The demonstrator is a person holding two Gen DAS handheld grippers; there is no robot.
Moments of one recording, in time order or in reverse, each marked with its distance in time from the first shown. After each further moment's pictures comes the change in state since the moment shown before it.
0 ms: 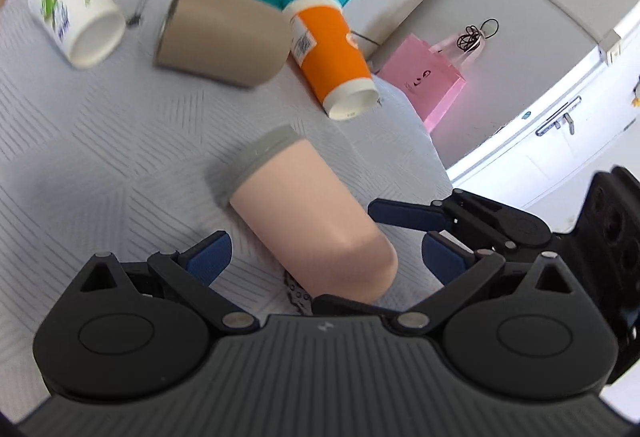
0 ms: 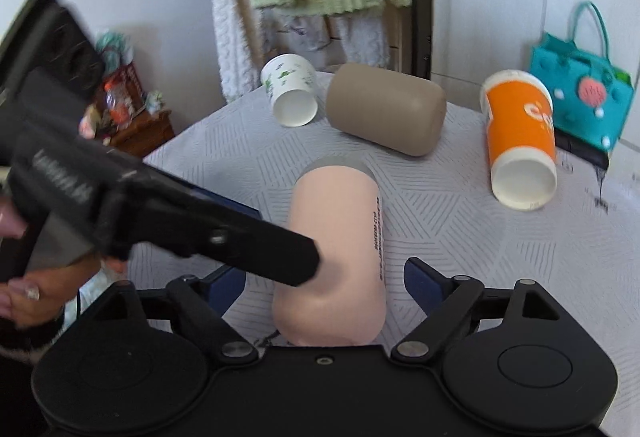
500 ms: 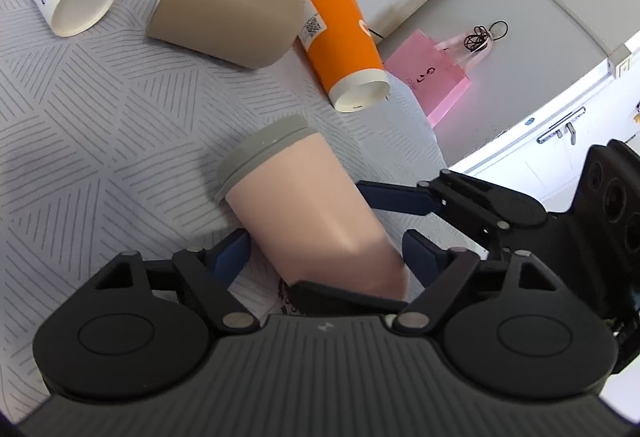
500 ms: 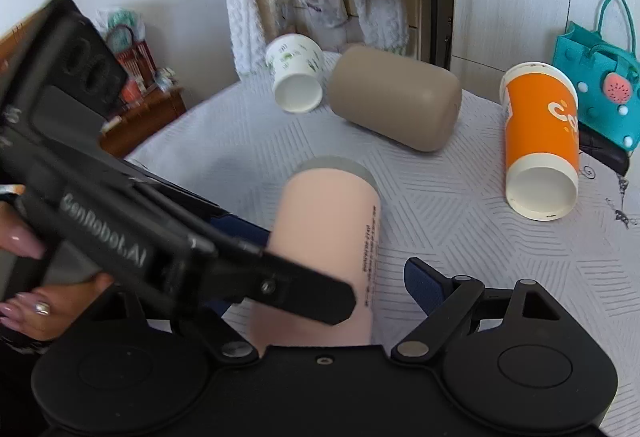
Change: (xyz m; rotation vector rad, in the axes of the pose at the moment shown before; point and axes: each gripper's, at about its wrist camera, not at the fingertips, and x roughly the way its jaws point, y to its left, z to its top) left arm 0.029 0.005 0.006 -0.042 0.018 -0.023; right arm 0.022 -0.016 0.016 -0.019 0.080 0.043
